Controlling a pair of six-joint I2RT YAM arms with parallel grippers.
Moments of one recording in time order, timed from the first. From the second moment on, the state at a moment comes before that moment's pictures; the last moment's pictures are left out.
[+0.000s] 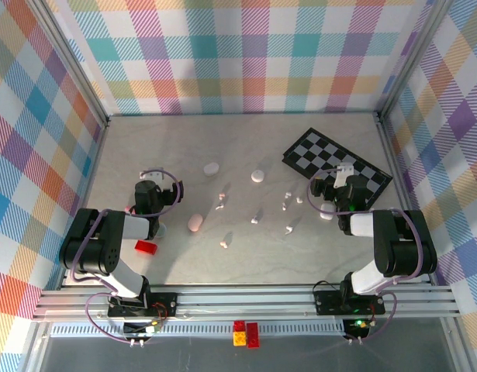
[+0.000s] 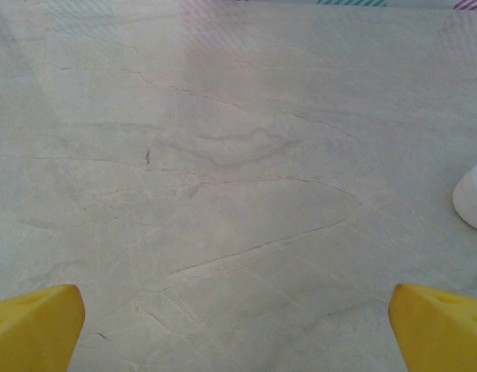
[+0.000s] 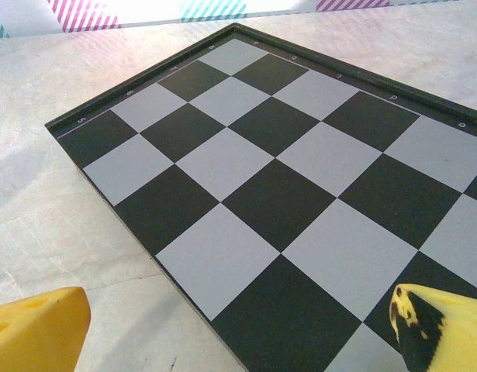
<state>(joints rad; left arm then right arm) -0.08 1.58 0.41 0.75 -0.09 -0.08 0.00 1.53 0.42 0.70 -0.13 0.04</state>
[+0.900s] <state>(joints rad) -0.26 1.12 0.55 0.19 -0.22 -0.09 0.05 1.06 0.51 0.21 -0.20 0.24</state>
